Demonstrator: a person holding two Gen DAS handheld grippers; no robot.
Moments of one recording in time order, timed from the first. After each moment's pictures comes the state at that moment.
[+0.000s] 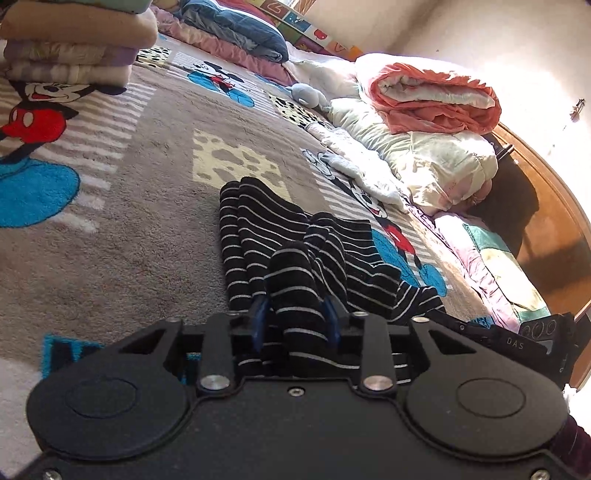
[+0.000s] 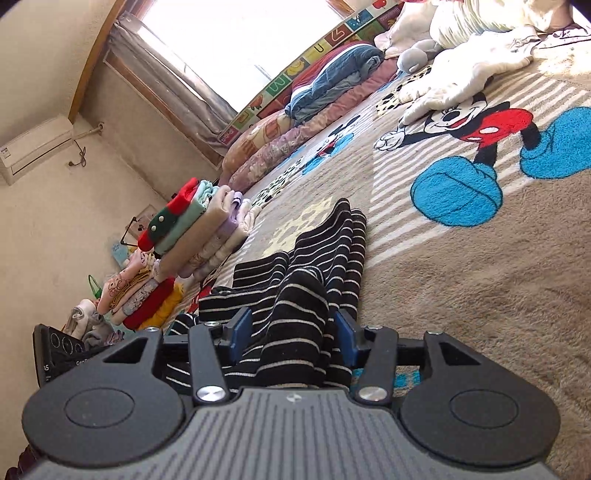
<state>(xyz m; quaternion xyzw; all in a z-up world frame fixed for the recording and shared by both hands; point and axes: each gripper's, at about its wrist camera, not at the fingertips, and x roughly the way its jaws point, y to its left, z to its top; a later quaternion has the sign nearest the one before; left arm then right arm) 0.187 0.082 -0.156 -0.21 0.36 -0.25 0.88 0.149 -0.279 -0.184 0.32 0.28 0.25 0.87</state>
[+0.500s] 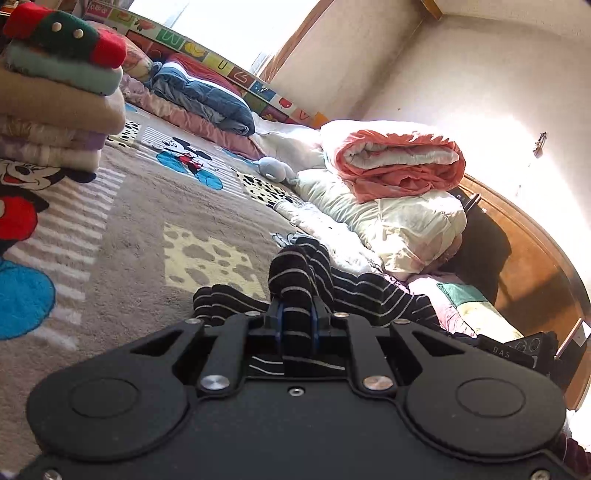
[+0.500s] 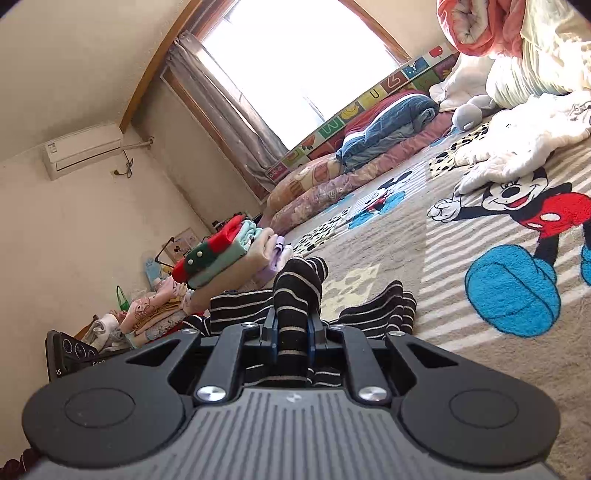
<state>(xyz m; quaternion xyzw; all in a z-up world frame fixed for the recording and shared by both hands) 0.213 0.092 -0.128 -0.23 0.23 -0.27 0.91 0.187 -0.284 -0.154 0.31 0.17 0.30 0.88</state>
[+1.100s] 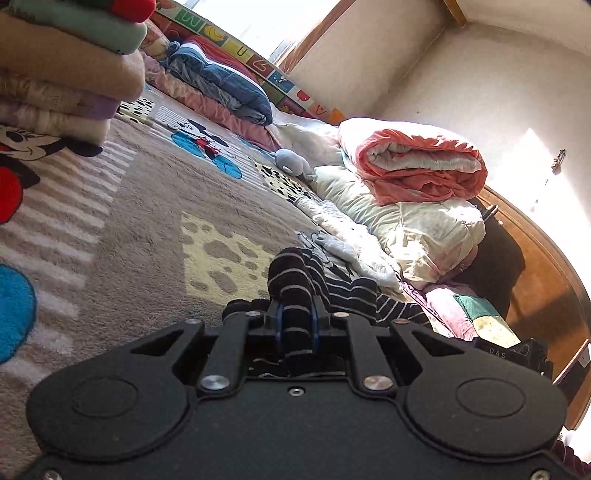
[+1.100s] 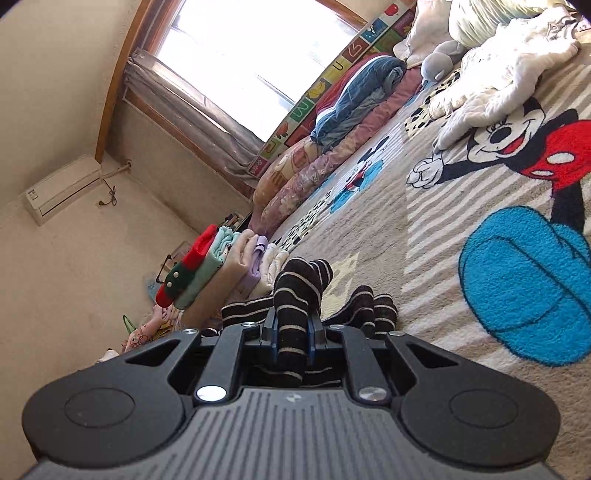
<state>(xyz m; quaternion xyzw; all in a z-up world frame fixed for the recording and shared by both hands) 0.268 0.097 -0.166 -0.25 0.25 -0.27 0.90 0.260 -0.285 -0.195 0.38 0.22 0.30 0.85</state>
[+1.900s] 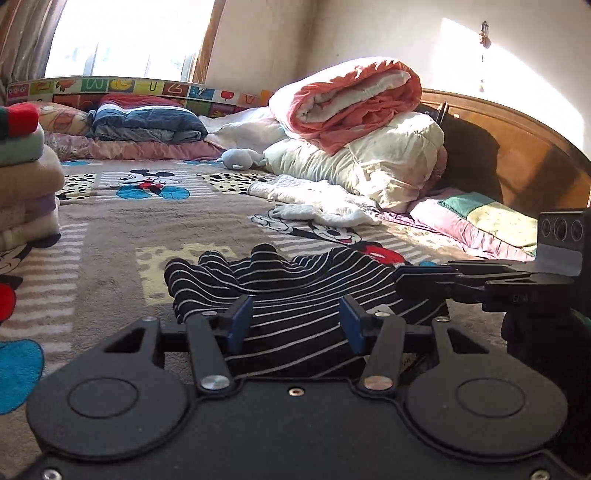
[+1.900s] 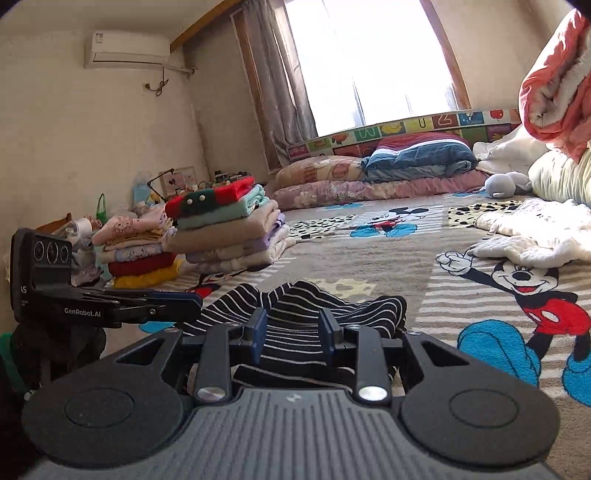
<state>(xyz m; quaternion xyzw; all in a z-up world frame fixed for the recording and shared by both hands) 0.196 0.039 -0.142 -0.02 0.21 -0.32 0.92 0.171 -0.233 -0.133 0.08 0.17 0.31 0.93</state>
